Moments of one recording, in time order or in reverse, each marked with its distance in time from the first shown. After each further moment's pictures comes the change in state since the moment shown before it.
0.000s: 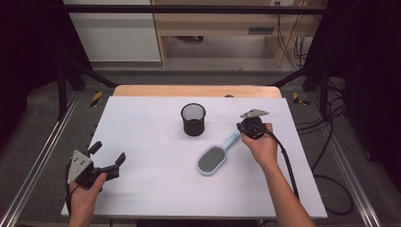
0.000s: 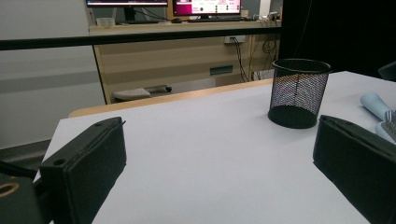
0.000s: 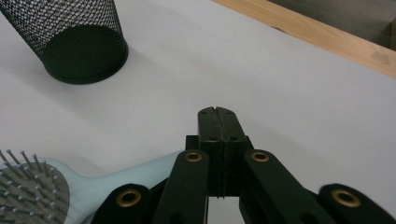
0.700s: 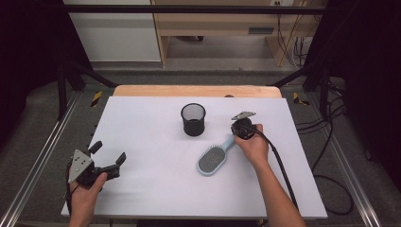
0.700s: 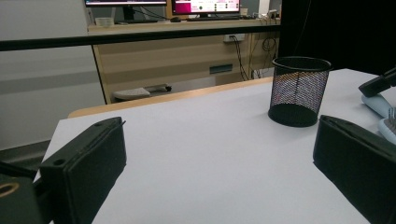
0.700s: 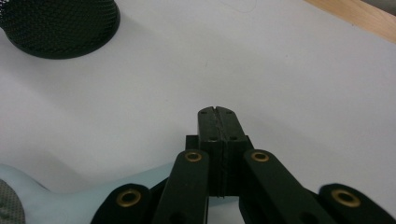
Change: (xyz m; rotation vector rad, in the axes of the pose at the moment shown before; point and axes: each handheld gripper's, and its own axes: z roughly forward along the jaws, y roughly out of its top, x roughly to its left) left arm 0.000 0.000 0.002 0.005 -0.002 0.006; right arm 0.009 -0.006 0.039 0.080 -0.006 -0.043
